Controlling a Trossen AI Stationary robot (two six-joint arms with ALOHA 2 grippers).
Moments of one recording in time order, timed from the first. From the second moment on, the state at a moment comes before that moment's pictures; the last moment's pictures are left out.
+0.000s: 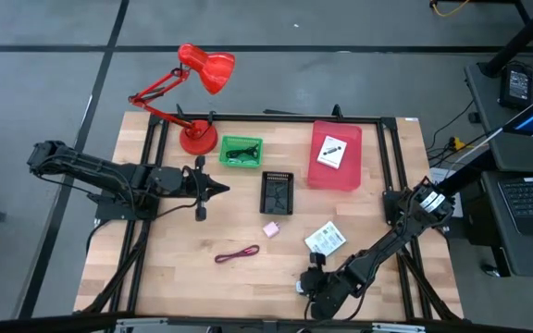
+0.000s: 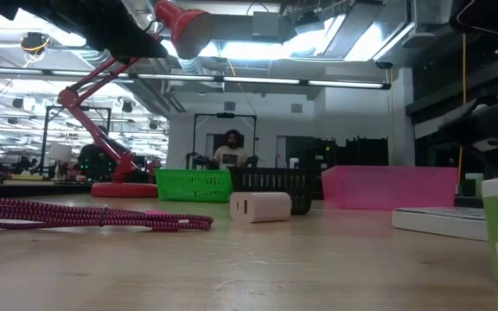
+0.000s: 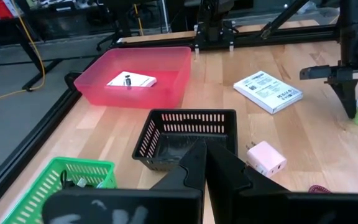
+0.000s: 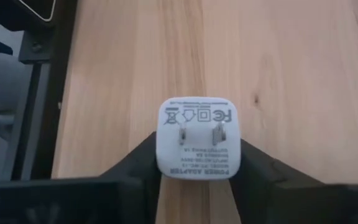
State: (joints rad) left arm -0.16 0.85 0.52 -0.03 -0.32 -0.01; right arm 0.77 1.95 1.08 -0.13 0.35 0.72
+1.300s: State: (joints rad) left arm -0.16 0.85 0.52 -0.03 -0.32 -0.01; right arm 0.63 1.51 1.08 -0.28 0.35 0.45
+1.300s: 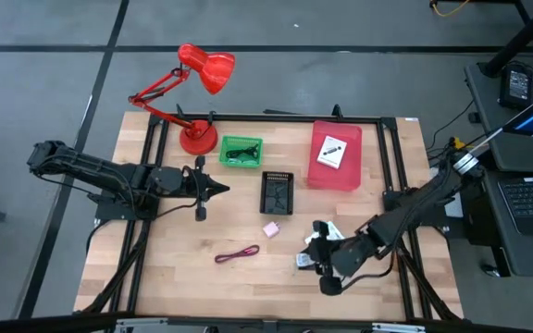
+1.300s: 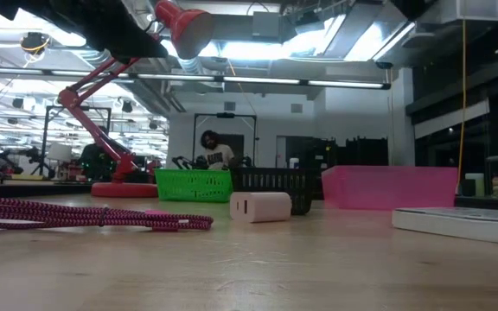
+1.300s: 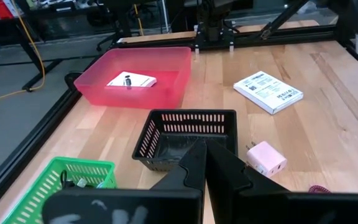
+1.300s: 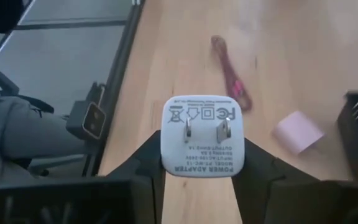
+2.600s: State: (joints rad) left arm -0.16 0.85 0.52 -0.03 -0.32 0.12; right arm 0.15 1.46 0.91 -0.07 0.39 0.23
